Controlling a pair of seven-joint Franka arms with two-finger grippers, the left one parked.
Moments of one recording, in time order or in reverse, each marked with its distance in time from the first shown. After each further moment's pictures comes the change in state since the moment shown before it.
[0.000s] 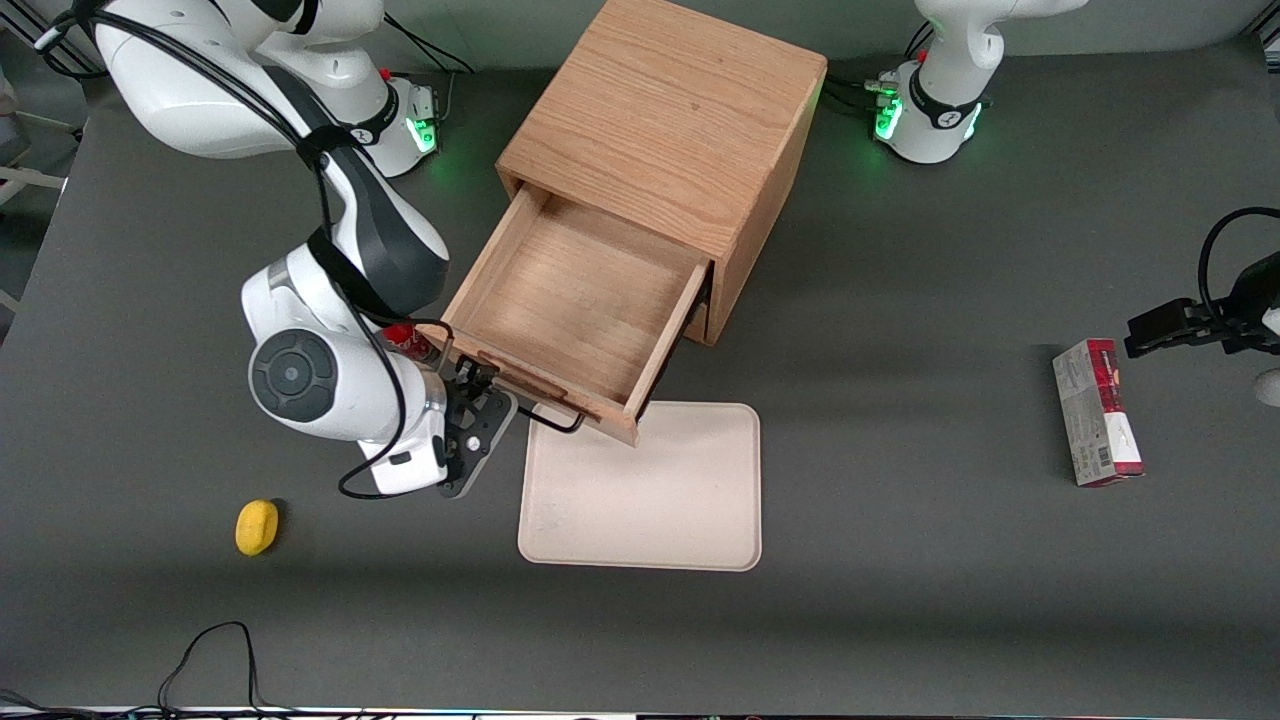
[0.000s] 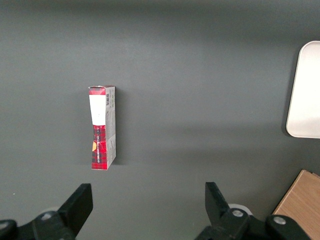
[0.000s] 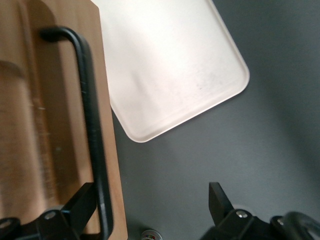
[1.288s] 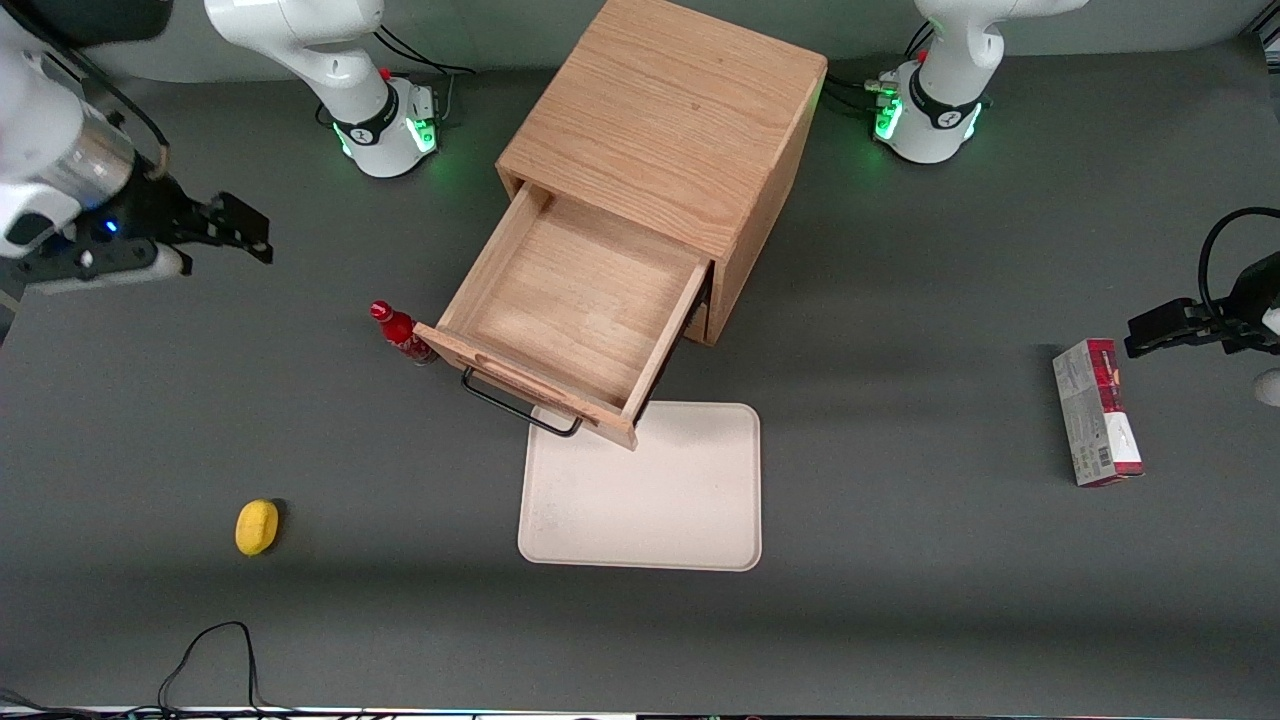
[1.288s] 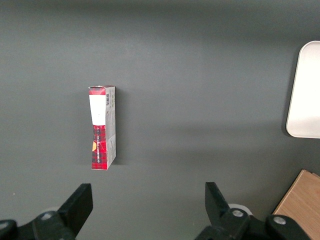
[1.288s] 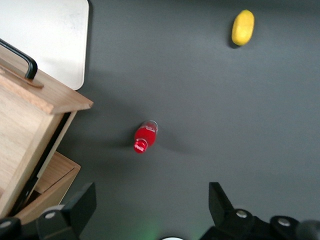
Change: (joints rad) arm -0.020 -0.862 -0.398 -0.648 0.155 -0.110 0.547
